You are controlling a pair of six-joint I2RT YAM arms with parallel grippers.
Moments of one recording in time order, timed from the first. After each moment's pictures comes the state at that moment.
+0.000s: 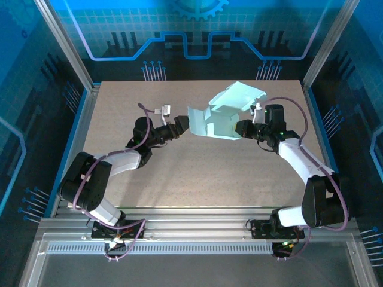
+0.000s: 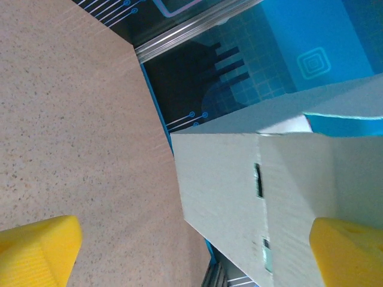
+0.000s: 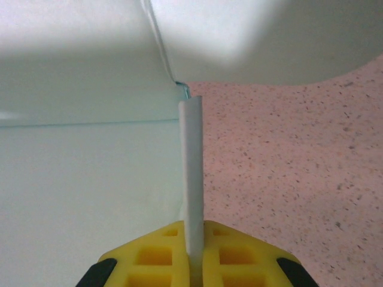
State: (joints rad) left arm -0.37 1.56 0.71 0.81 0.64 -1.08; right arm 0.13 1.38 0.91 -0.23 -0.52 0.42
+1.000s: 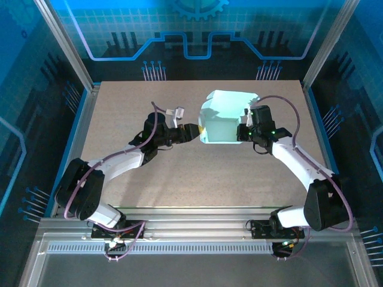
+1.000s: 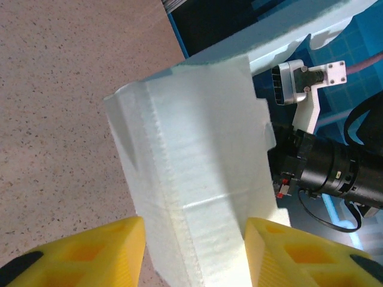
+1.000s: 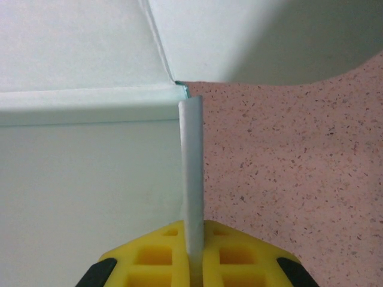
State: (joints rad) left arm -0.48 1.51 0.84 0.37 0.58 -0.85; right arm 0.29 1.37 0.99 -0.44 -0.06 0.34
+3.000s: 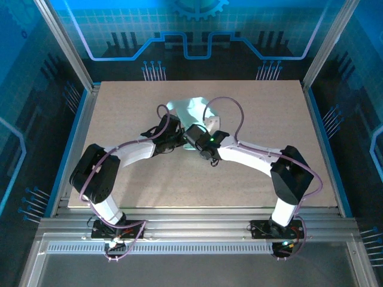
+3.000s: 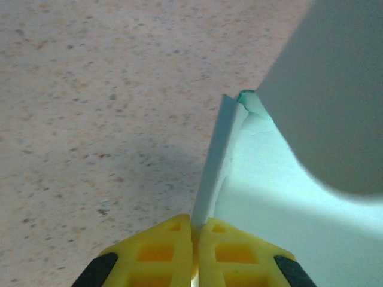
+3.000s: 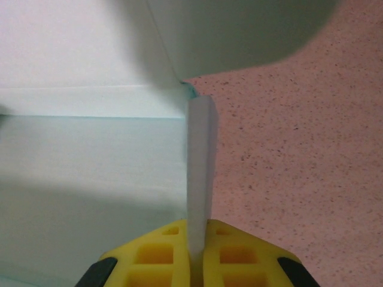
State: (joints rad) left arm -0.50 1.70 1.00 -0.12 0.03 -0.77; right arm 0.88 1.76 1.32 -0.72 0.80 0.76
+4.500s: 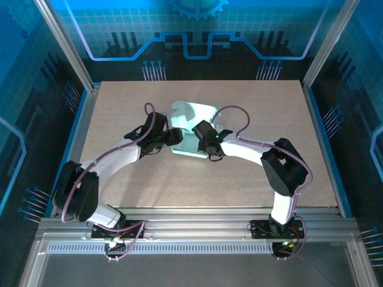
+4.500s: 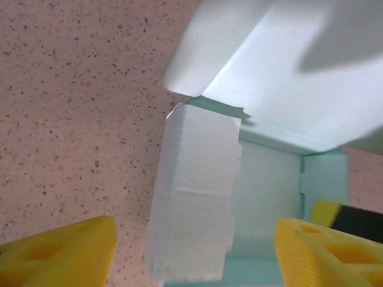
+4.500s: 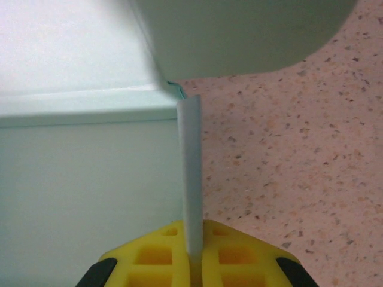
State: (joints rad) left arm -0.43 1.46 0.94 -0.30 0.03 -0.62; right arm 0.72 1.84 1.21 -0.49 0.30 0.93
